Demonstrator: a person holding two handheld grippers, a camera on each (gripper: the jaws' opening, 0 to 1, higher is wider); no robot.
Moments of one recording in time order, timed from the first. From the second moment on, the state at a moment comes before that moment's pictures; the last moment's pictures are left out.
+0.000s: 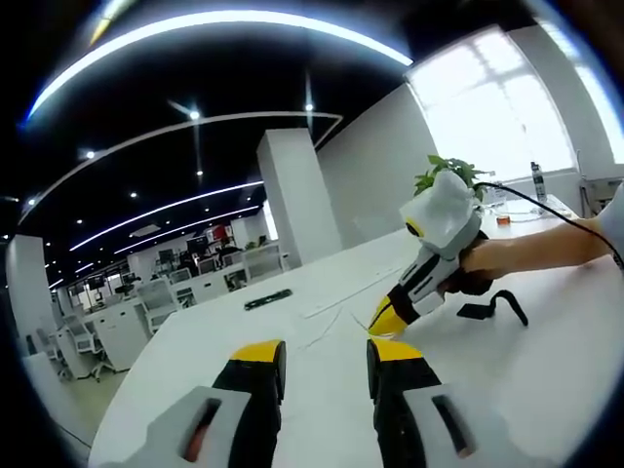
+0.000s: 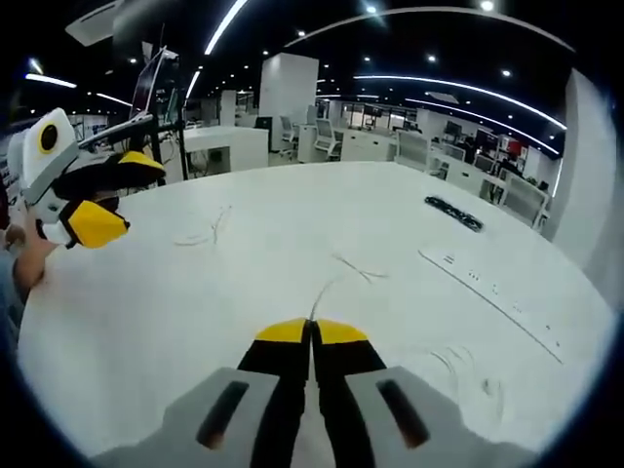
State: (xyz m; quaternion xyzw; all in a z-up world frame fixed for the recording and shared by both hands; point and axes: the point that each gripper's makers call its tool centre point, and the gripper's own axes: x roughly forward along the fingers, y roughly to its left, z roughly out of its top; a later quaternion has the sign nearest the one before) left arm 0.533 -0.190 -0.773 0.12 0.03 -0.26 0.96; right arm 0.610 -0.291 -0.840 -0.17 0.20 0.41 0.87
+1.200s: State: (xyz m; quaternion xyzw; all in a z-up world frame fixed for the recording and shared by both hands) left arm 0.530 -0.196 -0.775 0.12 0.03 -0.27 0.95; right arm 0.611 -0.283 -0.842 -0.21 0.19 0.41 0.87
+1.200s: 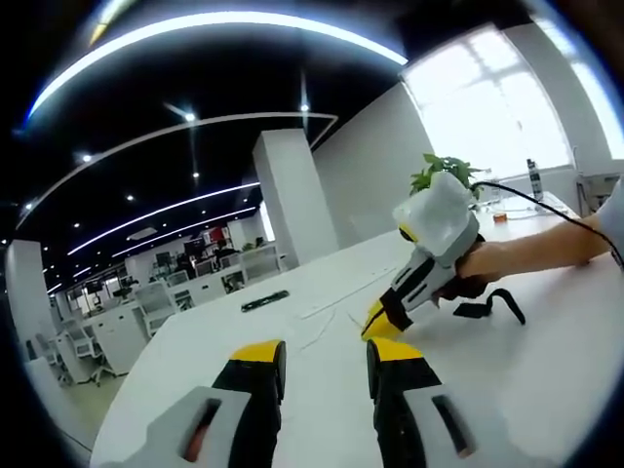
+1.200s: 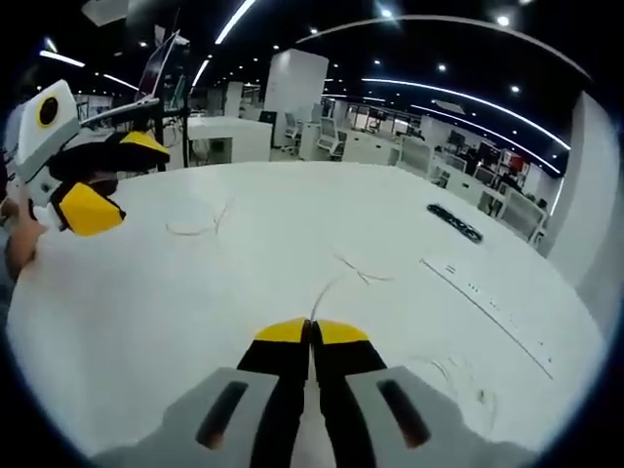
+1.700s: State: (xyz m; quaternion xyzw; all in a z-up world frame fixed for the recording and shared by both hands) left arm 0.523 -0.212 -0.781 0.13 0.03 -0.29 0.95; right arm 0.551 -0.296 -0.809 -0.26 0.16 0.43 0.85
